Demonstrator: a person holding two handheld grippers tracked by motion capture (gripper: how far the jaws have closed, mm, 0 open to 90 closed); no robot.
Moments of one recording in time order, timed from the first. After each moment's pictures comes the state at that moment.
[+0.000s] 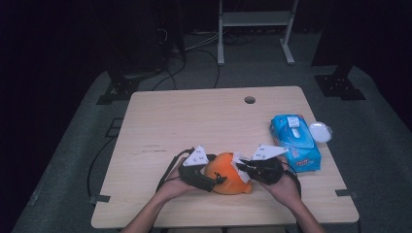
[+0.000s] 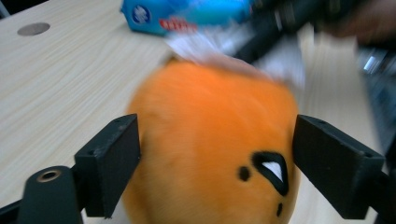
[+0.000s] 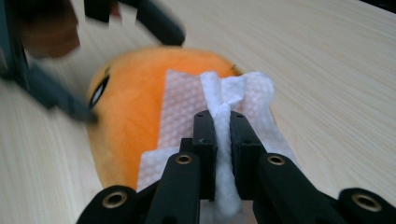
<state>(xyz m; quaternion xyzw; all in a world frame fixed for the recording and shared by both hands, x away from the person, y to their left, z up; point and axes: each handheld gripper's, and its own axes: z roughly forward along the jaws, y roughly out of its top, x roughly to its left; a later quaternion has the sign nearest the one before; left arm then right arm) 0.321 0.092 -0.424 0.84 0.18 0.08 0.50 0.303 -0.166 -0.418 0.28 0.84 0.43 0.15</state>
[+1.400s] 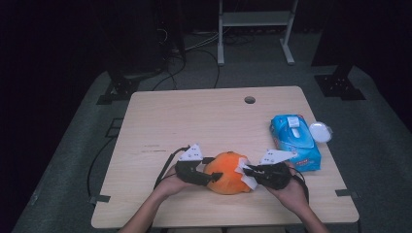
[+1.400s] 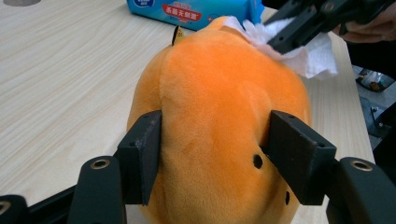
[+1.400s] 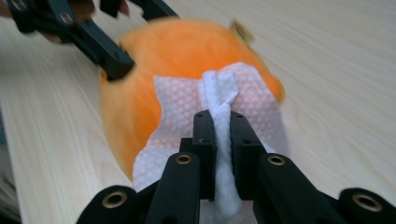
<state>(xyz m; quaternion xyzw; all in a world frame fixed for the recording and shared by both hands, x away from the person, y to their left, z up) 0.332 0.102 -0.438 0.85 0.19 0.05 0.49 0.292 -0.188 -0.426 0.30 0.84 0.43 0.13</state>
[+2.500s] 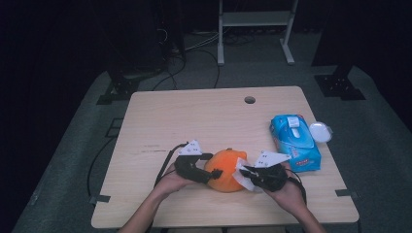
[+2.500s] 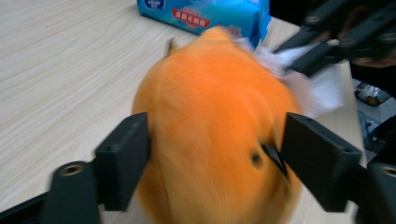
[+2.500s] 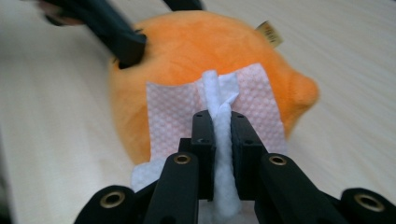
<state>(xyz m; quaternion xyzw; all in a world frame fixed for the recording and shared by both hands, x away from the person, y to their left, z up) 0.334 0.102 -0.424 0.84 0.21 0.04 0.49 0.289 -0.174 -0.421 0.28 0.85 0.41 0.17</state>
